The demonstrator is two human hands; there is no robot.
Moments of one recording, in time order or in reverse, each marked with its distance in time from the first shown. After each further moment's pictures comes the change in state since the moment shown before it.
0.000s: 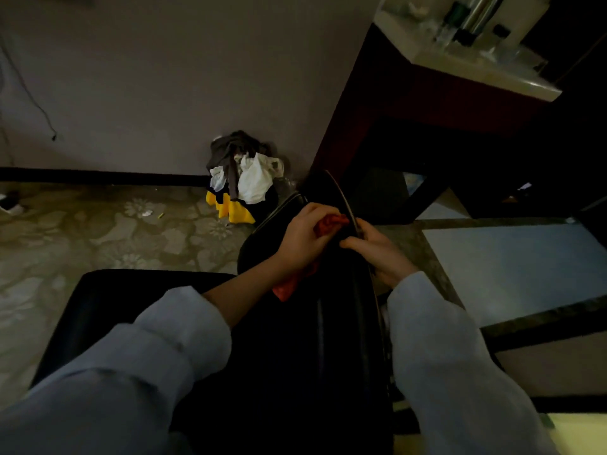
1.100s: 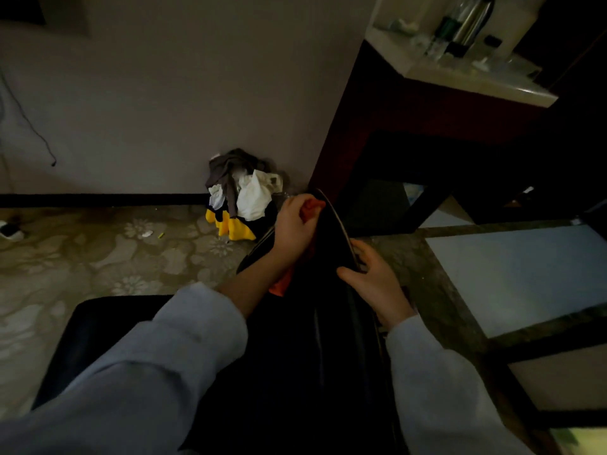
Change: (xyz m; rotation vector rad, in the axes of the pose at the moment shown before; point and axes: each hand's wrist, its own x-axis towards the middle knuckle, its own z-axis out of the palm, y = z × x) left_hand 0.060 -0.034 0.002 0.094 0.195 -0.213; right_hand -0.018 0.004 0.008 -0.037 0.154 -0.157
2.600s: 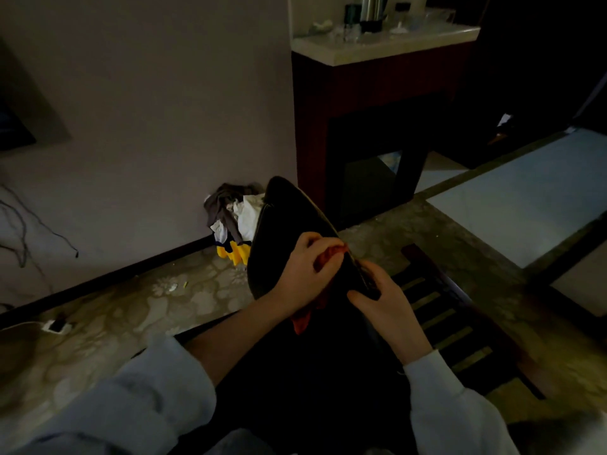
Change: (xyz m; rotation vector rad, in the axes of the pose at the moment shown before) left_hand -0.150 0.081 -0.045 0.113 -0.555 0.217; right_hand -0.146 0.051 0.008 0.232 0.143 0.014
